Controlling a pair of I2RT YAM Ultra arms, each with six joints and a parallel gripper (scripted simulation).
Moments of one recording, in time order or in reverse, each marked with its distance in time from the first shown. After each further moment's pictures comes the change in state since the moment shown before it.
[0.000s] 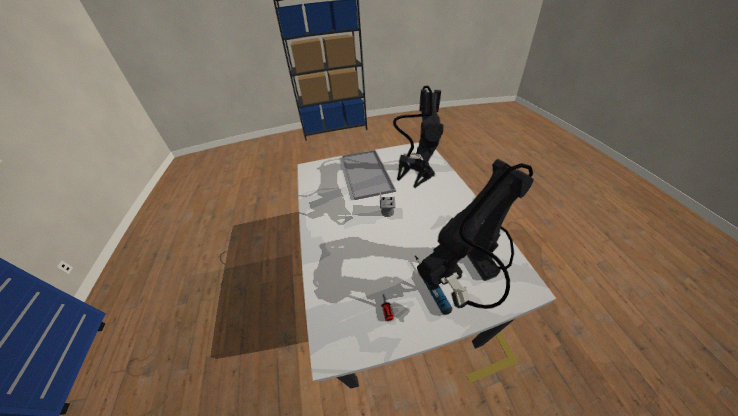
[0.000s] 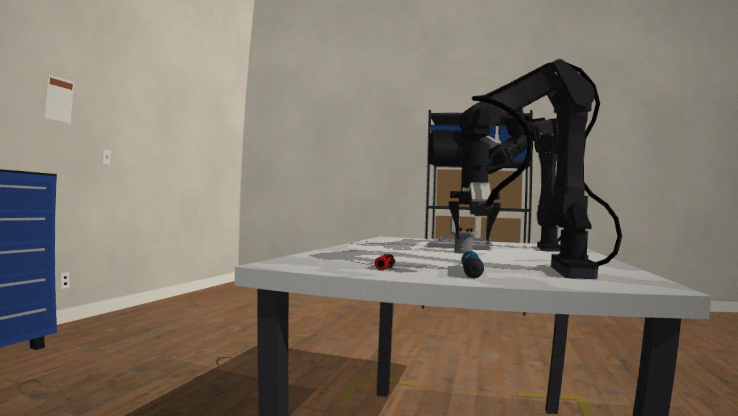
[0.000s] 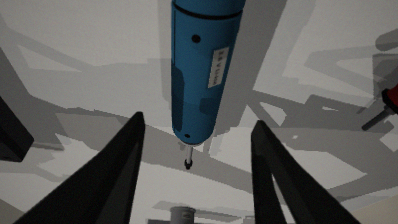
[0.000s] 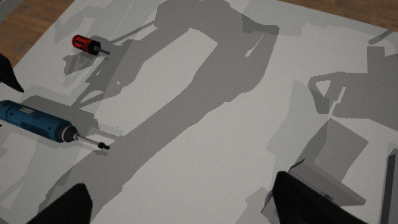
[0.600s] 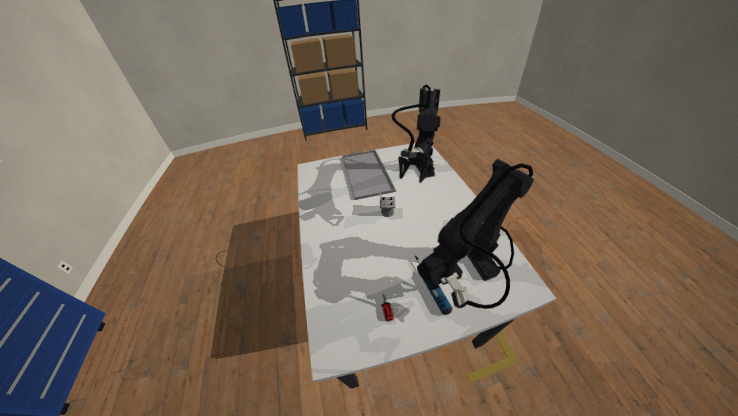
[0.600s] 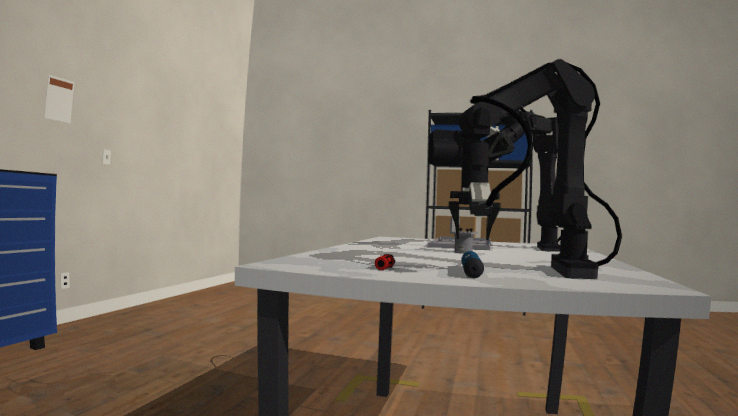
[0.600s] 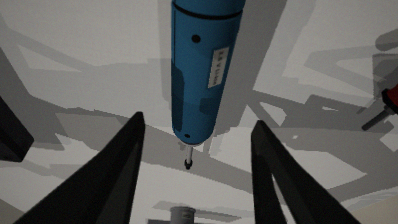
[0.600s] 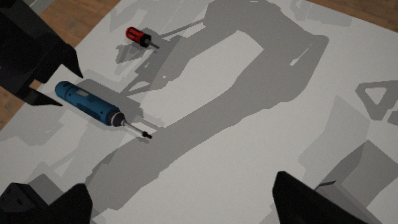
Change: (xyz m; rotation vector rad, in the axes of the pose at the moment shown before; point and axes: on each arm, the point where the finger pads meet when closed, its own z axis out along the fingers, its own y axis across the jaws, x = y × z) left arm 0.000 0.000 0.000 0.000 0.000 0.000; right arm -0.027 0.025 -0.012 -0.183 0.061 -0.039
